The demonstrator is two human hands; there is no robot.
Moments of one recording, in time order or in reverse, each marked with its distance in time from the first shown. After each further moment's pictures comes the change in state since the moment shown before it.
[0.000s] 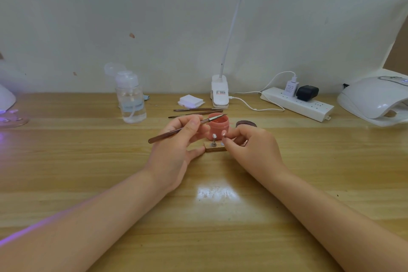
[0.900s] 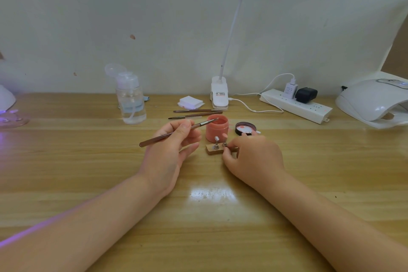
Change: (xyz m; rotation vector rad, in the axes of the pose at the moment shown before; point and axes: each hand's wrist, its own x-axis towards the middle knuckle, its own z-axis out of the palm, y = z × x) left_hand -0.001 -0.002 -0.009 -0.044 0.109 0.041; right_hand -0.009 -0.006 0.000 -0.586 -0.048 -0.138
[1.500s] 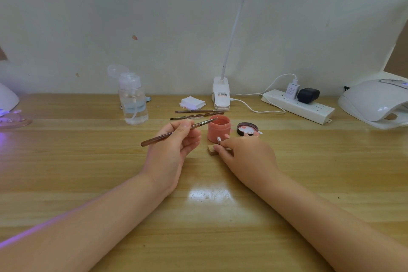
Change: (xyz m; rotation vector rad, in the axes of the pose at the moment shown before) left_hand 0.000 0.001 0.006 -0.069 0.071 -0.003; right_hand 0.005 -0.012 -0.002 0.023 -0.080 -0.067
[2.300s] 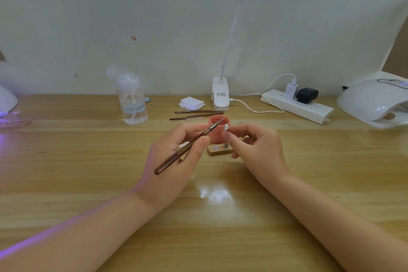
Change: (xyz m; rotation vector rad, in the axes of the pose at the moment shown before) left_hand -0.030 0.010 -0.011 0.730 -0.302 0.655; right_hand -0.005 0.004 -0.013 1.053 0.220 0.223
